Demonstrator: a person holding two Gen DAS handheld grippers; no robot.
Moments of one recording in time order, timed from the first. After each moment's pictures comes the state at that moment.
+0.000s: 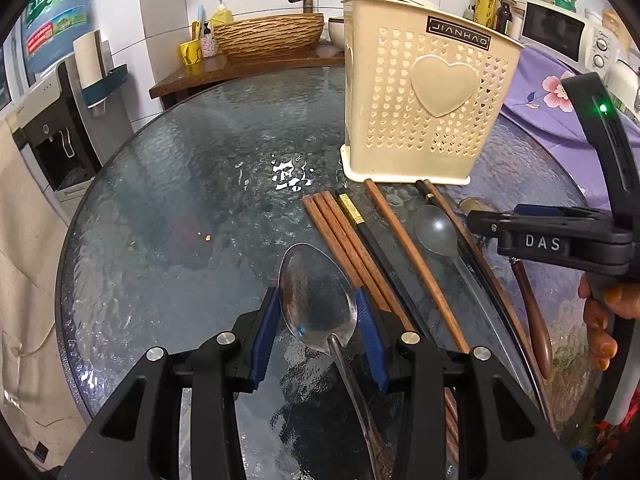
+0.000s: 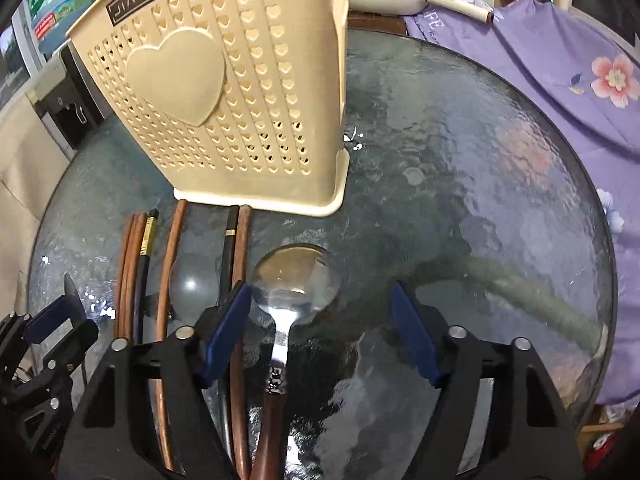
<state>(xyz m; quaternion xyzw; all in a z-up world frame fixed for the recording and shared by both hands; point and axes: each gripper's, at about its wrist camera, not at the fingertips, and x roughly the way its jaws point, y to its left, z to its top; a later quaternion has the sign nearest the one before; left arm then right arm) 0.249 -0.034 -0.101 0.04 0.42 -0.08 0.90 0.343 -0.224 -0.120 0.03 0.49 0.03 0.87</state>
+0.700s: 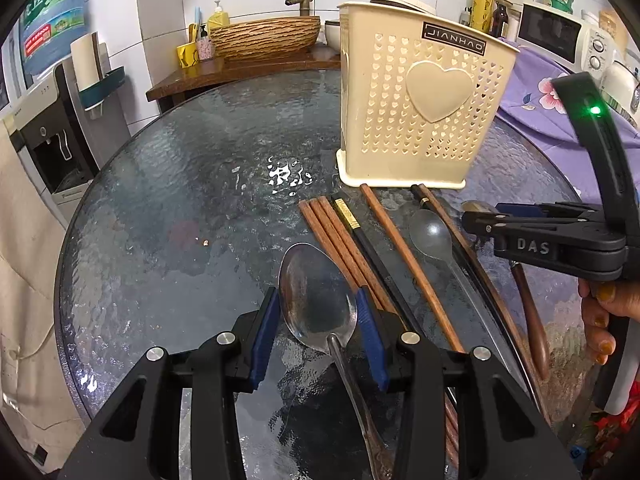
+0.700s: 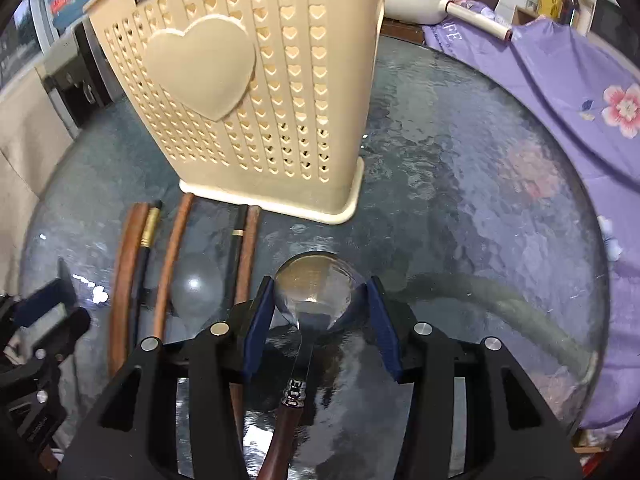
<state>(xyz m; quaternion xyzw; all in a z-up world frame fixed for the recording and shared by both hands) 0.248 -0.035 -0.098 0.04 0.42 -0.09 0.90 0.342 -0.217 -0.117 0.02 0.48 0.06 0.88</state>
